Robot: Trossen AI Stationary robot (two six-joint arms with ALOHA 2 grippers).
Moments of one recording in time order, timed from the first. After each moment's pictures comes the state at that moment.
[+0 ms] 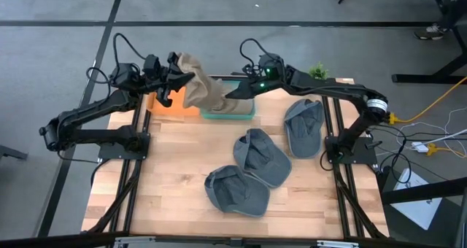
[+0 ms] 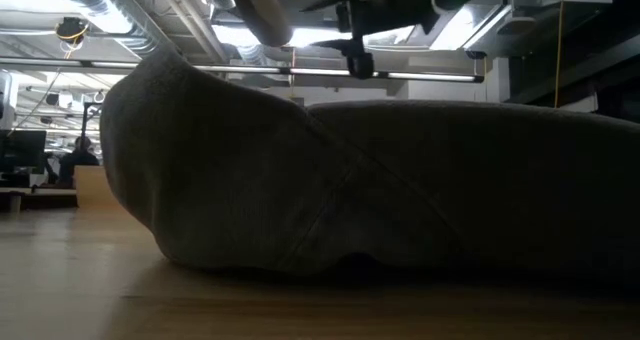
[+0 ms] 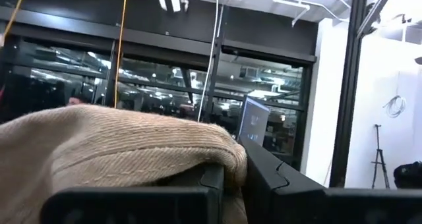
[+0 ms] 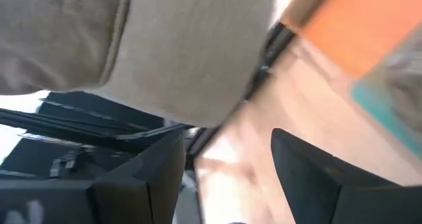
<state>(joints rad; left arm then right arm) 0.57 0.91 0.79 0.63 0.48 -0.41 -0.41 1.63 1.36 -0.03 -0.58 0.87</state>
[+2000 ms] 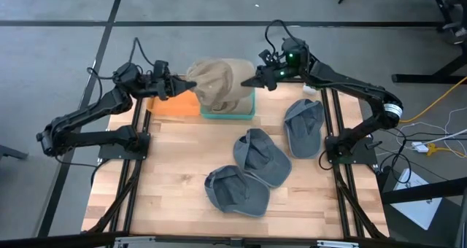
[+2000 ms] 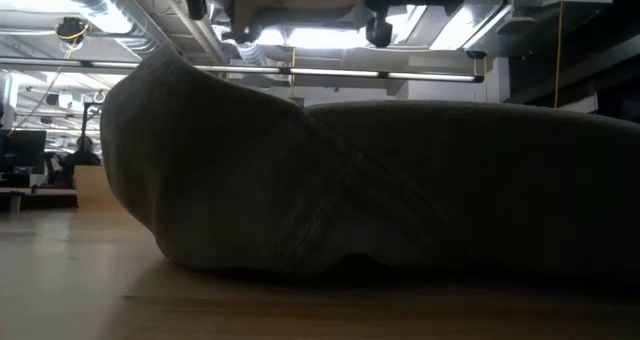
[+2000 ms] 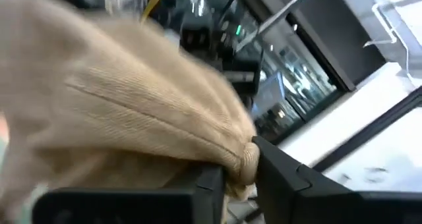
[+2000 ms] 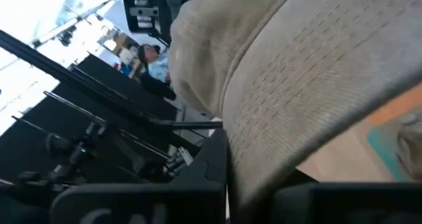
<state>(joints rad) 0.57 0.81 0.79 0.17 0.46 -0.94 -0.53 1.47 1.36 -0.06 -0.78 0.68</state>
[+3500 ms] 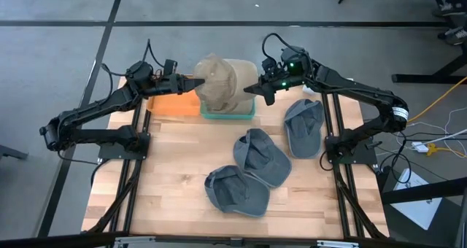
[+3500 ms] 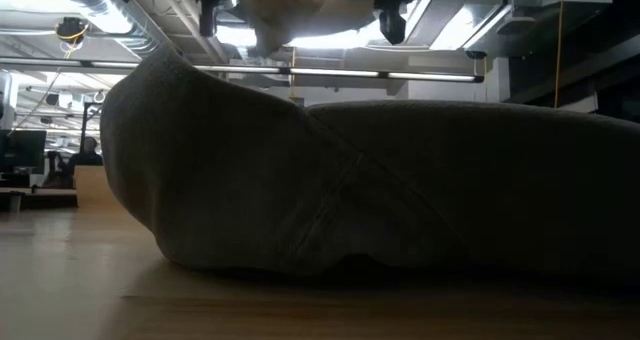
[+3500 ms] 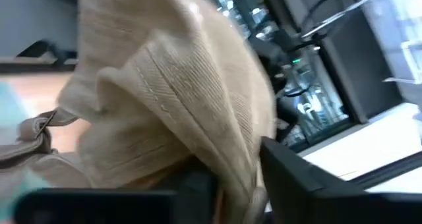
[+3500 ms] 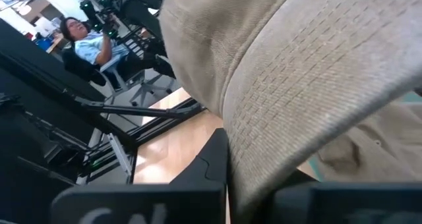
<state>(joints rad) 0.57 0.91 0.79 0.21 0.39 -1.08 -0.44 1.40 1.36 -0.29 -0.48 0.39</state>
